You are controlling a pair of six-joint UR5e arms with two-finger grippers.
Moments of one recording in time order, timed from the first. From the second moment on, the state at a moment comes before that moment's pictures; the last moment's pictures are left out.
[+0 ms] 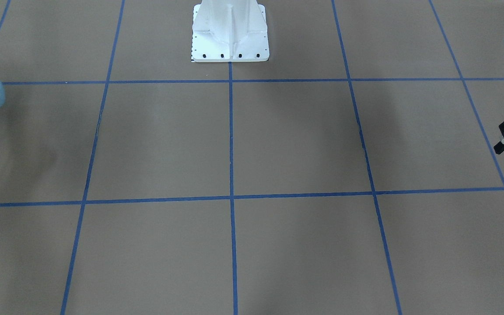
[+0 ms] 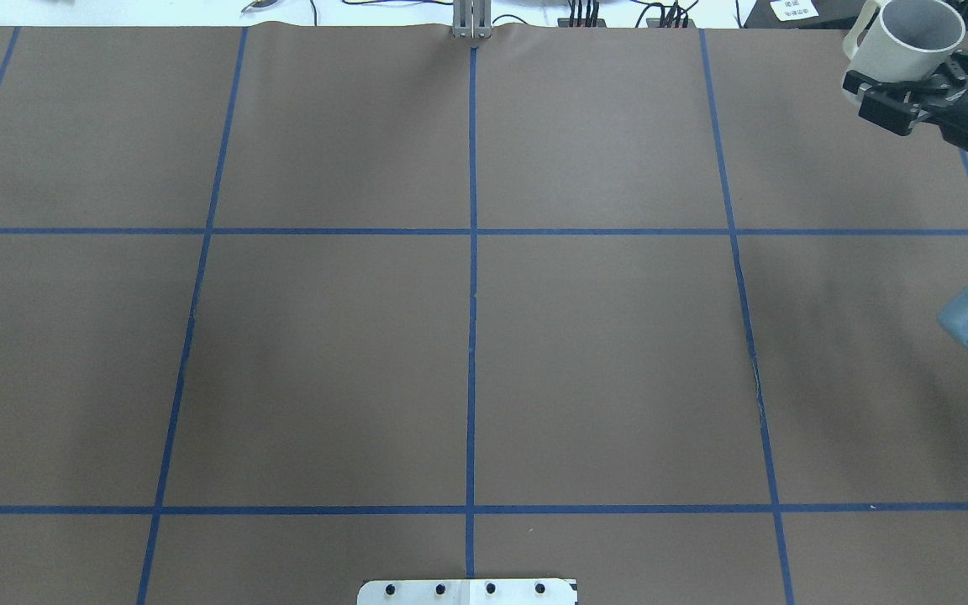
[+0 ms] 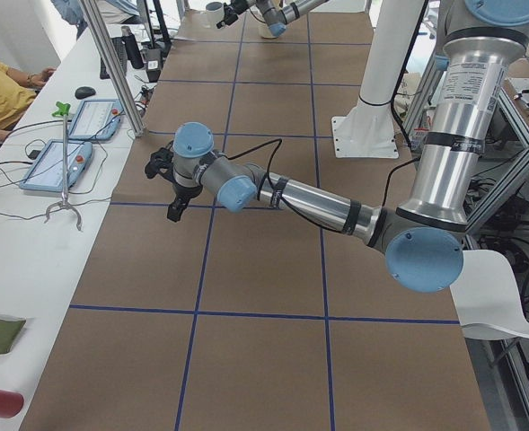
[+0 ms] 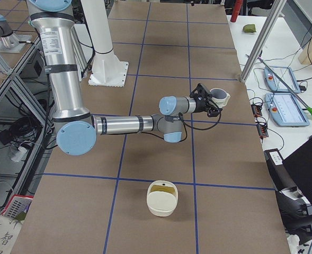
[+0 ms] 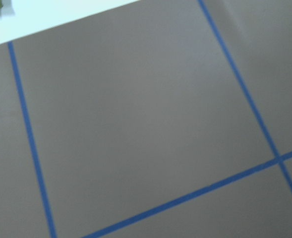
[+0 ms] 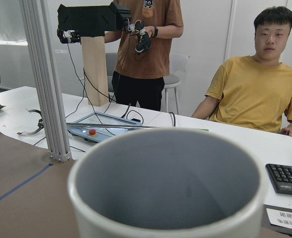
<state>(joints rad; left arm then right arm) -1.34 -1.79 -1.68 -1.98 -2.35 -0.34 1.01 -1.41 1.42 0.02 1.58 0.64</state>
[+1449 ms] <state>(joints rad) -0.96 -2.34 -1.49 -2.14 -2.24 -1.66 0.59 -0.86 1.28 -0.55 0.98 0.45</state>
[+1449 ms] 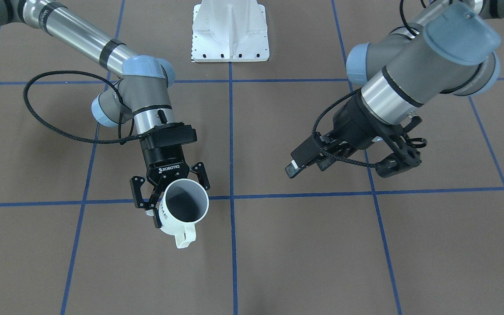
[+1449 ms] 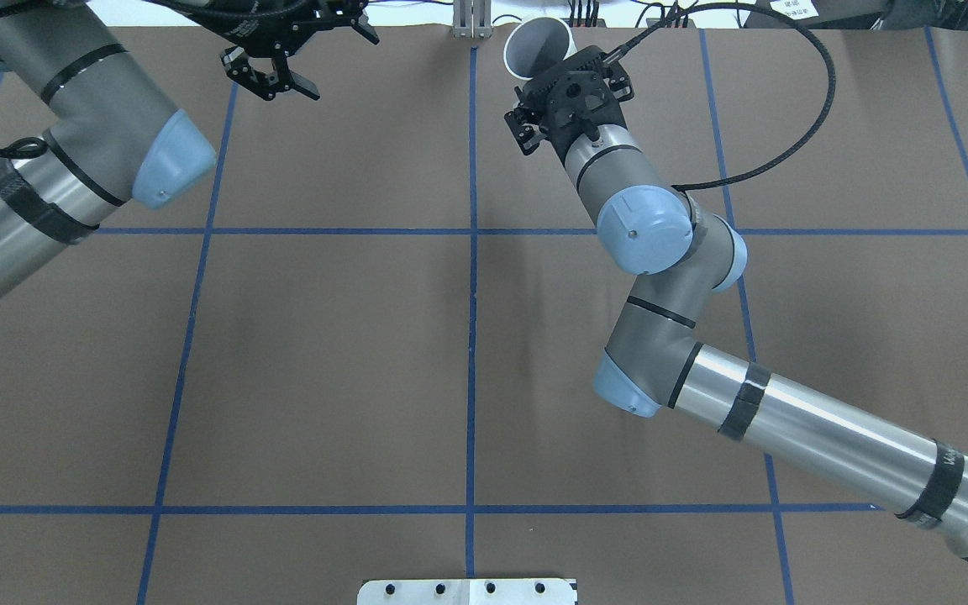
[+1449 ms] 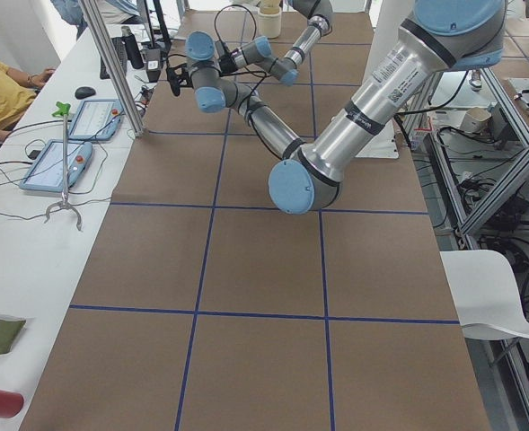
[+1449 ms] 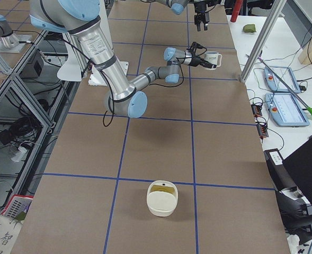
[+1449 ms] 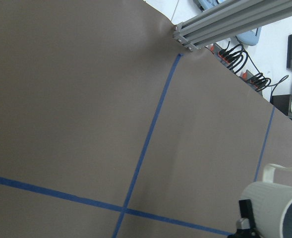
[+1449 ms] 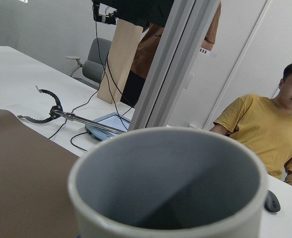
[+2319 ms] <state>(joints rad) -0.88 -2.41 -1.45 -2.15 -2.14 -1.72 0.53 -0.78 1.26 -0.65 0.88 0.39</state>
